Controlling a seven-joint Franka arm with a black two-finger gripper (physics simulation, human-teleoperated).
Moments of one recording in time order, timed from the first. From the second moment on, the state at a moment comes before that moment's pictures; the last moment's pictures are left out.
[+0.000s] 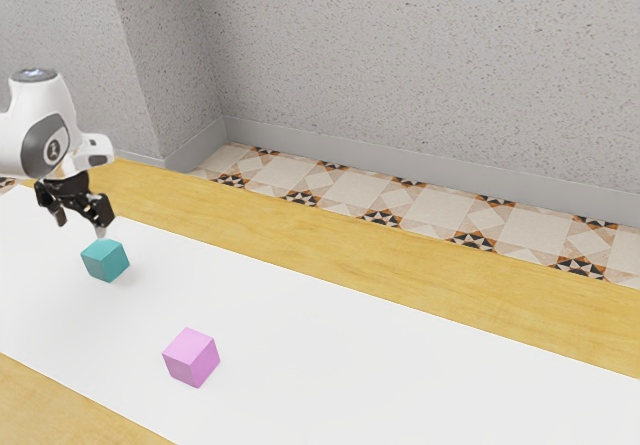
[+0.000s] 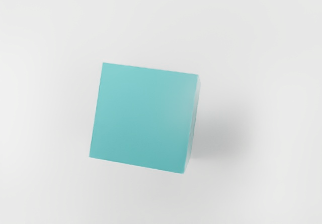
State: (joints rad) arm 0.31 0.15 0.17 -2.05 0.14 2.27 0.24
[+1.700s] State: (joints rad) arm 0.43 0.38 0.10 -1.90 0.03 2.31 0.56
